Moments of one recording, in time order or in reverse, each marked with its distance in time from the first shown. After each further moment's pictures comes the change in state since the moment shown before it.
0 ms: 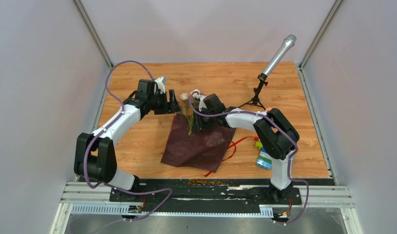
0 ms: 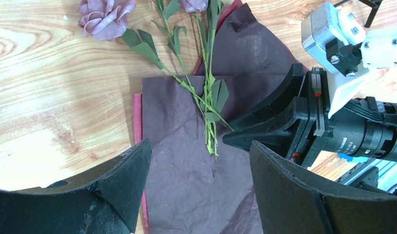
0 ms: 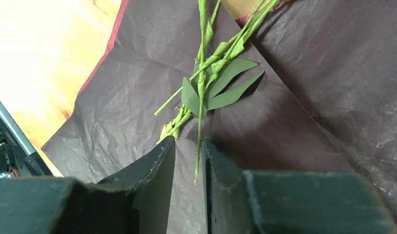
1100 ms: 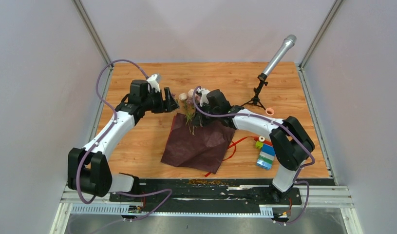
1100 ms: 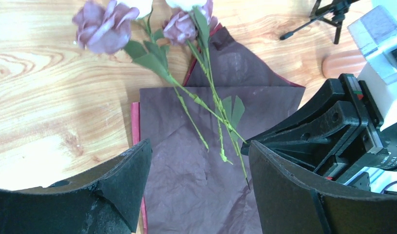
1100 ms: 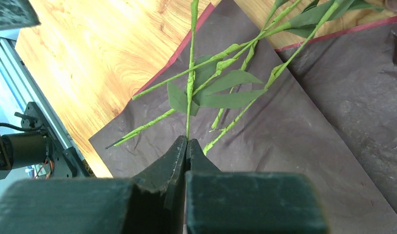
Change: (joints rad) left arm 0.026 -0.121 -0.050 0.050 0.019 -0.009; right arm 0.023 -0.167 -0.023 -0.002 0.015 -0.002
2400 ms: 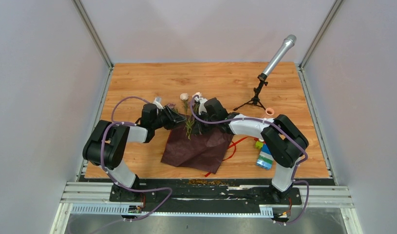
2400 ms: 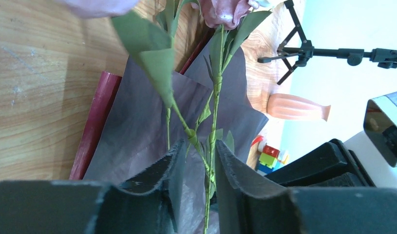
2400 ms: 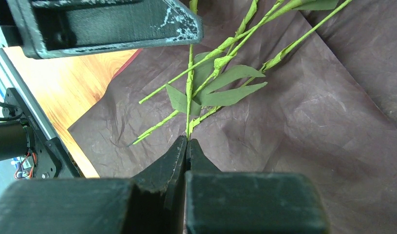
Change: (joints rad) left arm -0.041 0.283 -0.441 0.887 0.067 -0.663; right arm 0.034 0.045 -0.096 0.095 -0.004 0.028
